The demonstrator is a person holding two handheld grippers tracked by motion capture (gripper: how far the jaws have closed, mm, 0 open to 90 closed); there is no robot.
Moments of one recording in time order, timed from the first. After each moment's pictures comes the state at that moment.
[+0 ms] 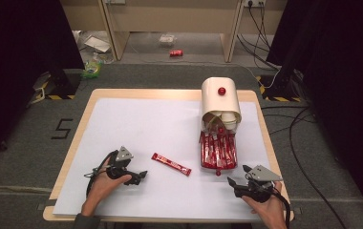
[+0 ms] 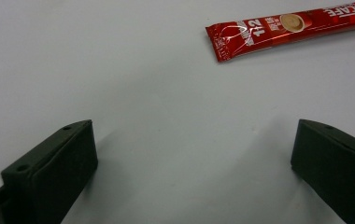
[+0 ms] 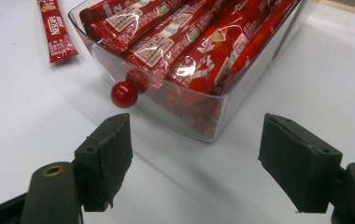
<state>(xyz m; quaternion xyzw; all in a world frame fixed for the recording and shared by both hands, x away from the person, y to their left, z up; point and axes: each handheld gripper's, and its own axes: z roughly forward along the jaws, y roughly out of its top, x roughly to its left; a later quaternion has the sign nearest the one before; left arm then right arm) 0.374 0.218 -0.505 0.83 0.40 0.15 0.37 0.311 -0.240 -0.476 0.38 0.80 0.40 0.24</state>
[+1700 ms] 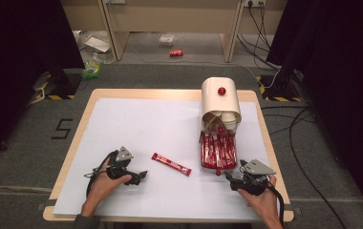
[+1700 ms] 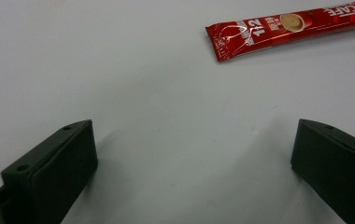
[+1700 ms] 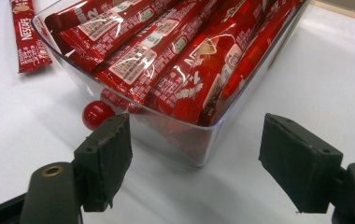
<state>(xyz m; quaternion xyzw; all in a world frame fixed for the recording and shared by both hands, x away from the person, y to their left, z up) 0.374 0.218 -0.505 0.83 0.40 0.16 0.36 0.331 -0.230 -0.480 0.39 0.79 0.39 0.25</state>
